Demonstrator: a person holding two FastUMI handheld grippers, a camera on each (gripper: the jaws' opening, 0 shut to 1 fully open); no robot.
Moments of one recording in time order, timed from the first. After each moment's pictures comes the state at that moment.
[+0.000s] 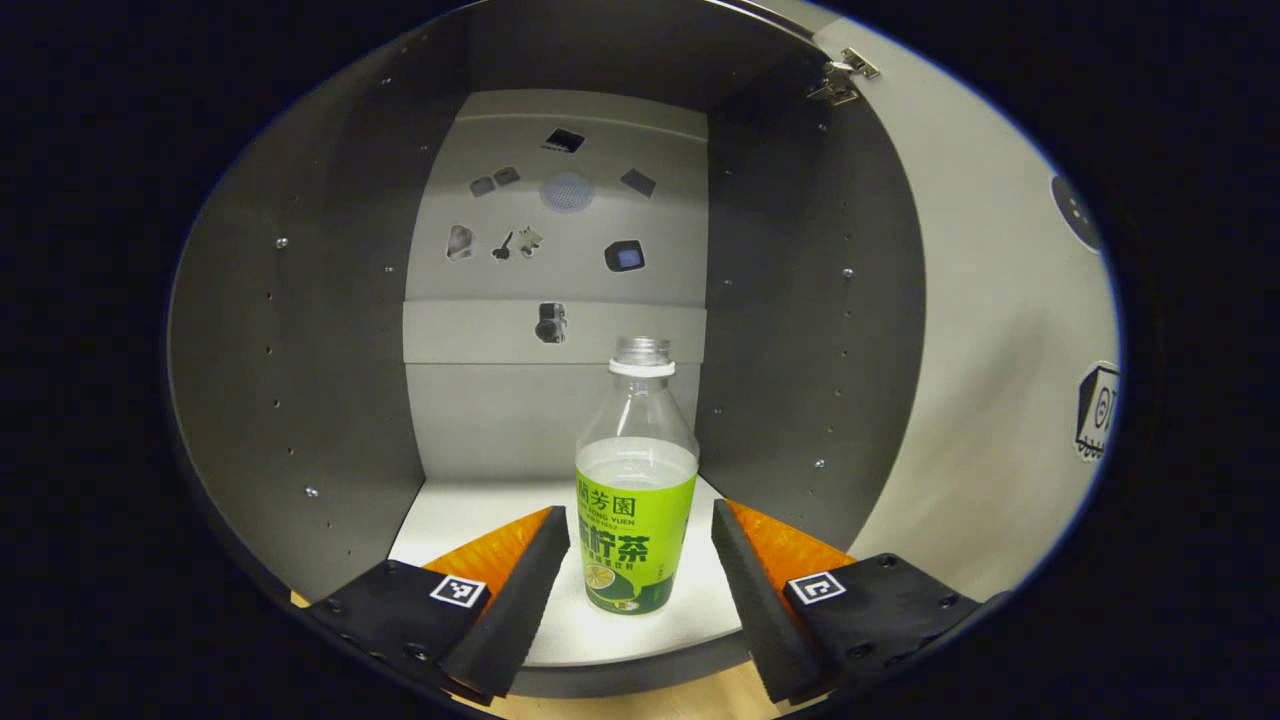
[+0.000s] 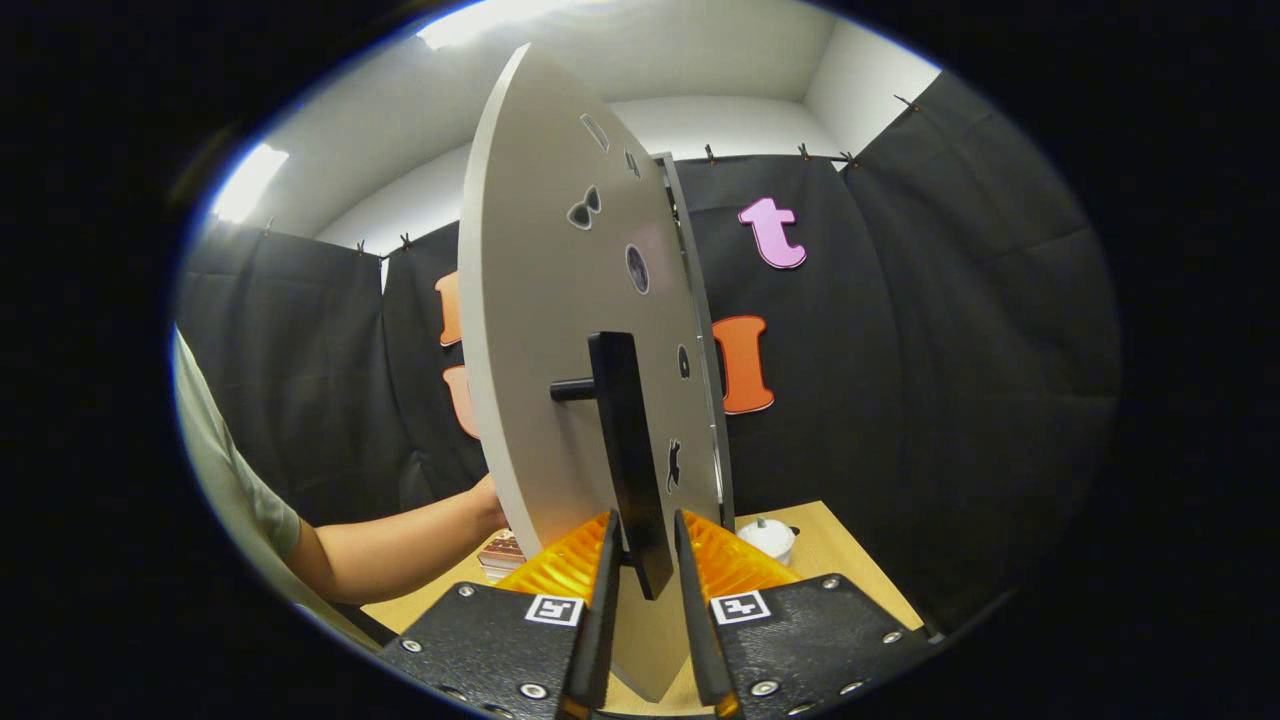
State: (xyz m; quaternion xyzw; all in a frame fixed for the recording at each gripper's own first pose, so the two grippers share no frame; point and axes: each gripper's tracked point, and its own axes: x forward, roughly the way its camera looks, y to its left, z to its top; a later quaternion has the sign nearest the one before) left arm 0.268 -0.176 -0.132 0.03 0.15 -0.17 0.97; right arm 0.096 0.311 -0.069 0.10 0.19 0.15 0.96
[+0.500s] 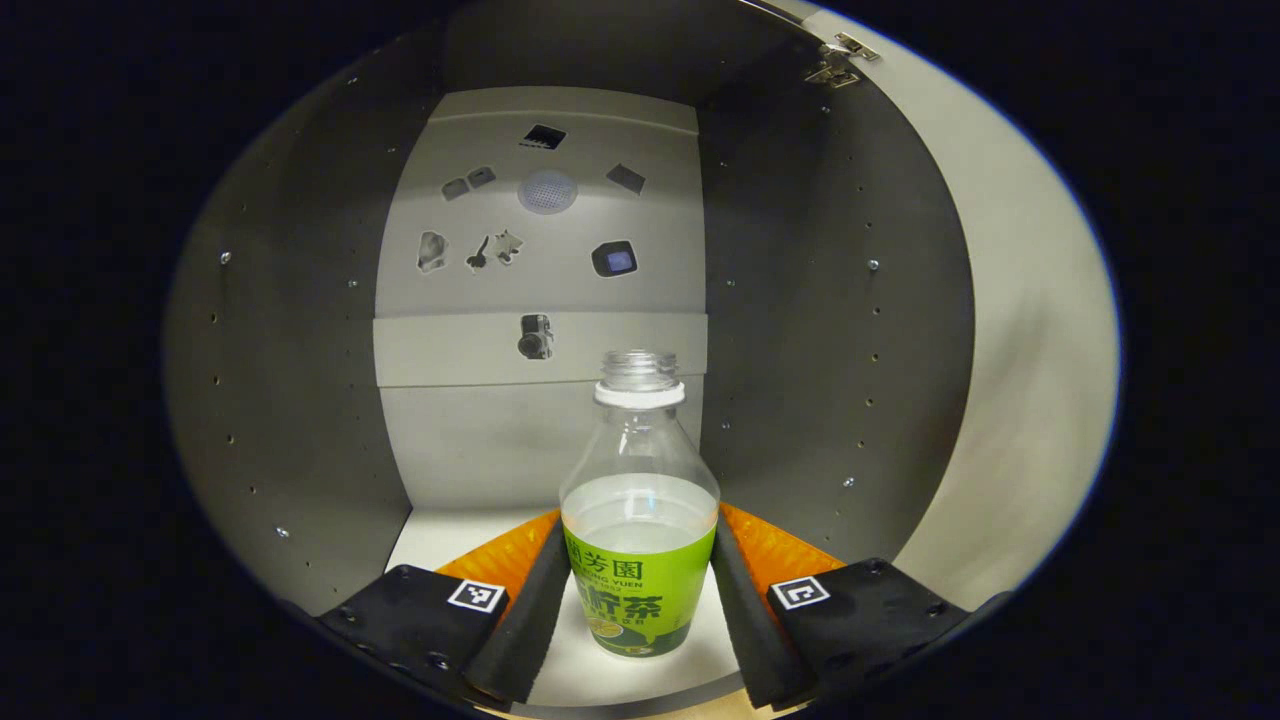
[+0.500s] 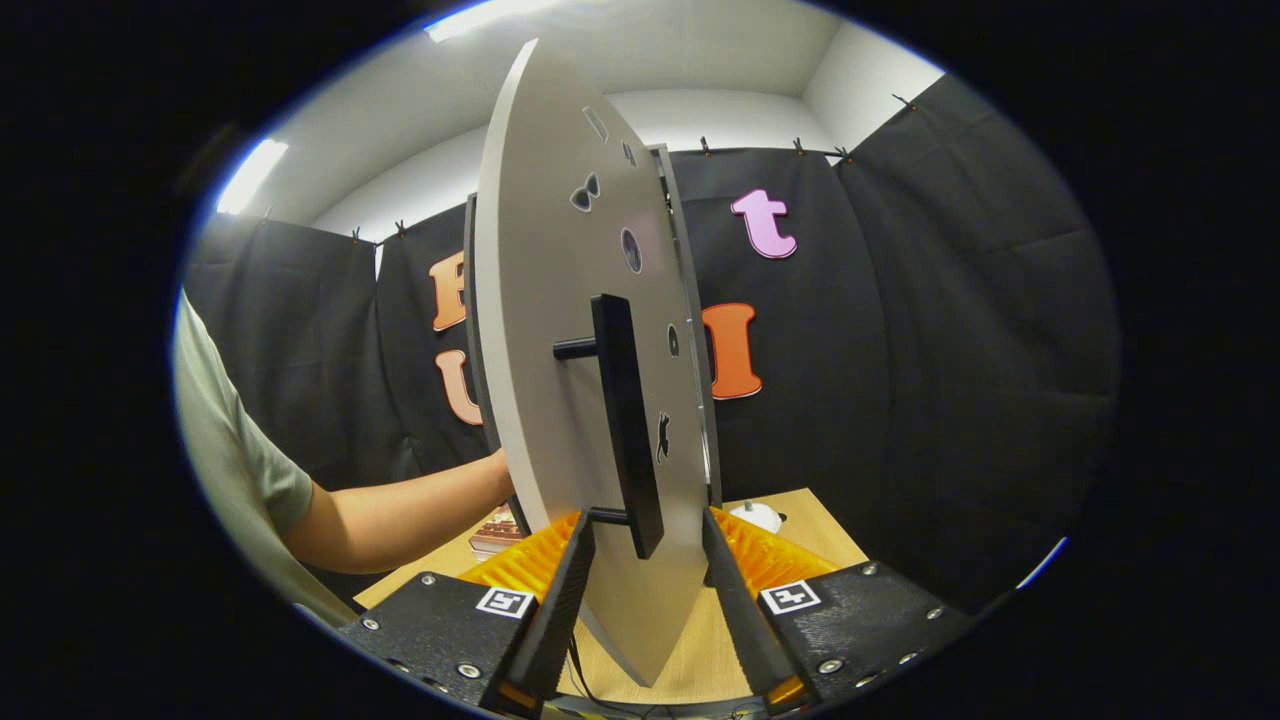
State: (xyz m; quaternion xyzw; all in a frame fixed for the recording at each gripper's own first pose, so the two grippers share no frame) left arm 0.296 -0.186 -0.131 0.04 0.13 -0.18 0.97; right arm 0.071 0.304 -0.079 0.09 0.21 0.13 0.96
